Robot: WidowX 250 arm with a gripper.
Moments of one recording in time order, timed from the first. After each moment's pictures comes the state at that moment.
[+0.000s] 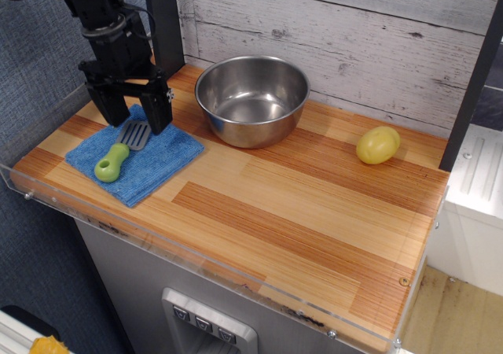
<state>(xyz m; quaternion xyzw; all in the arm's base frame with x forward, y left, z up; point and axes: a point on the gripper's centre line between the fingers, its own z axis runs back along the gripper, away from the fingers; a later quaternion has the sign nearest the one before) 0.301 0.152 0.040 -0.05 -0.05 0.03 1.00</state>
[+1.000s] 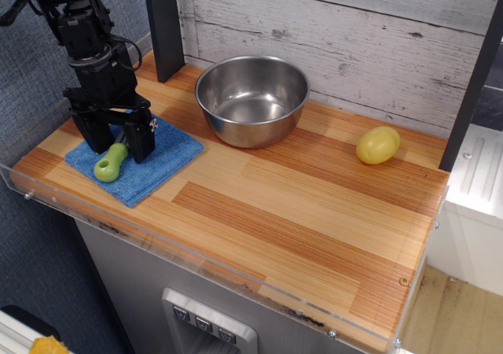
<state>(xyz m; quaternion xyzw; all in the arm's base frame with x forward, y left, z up) 0.276 0.165 0.012 -0.03 0.00 0.04 1.00</state>
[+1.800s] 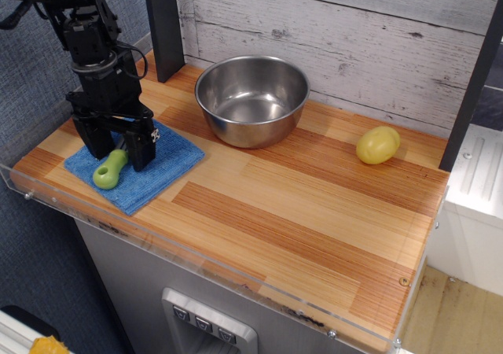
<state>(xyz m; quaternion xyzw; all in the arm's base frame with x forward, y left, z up) 0.267 0.152 0.014 -0.03 0.00 0.01 1.00</state>
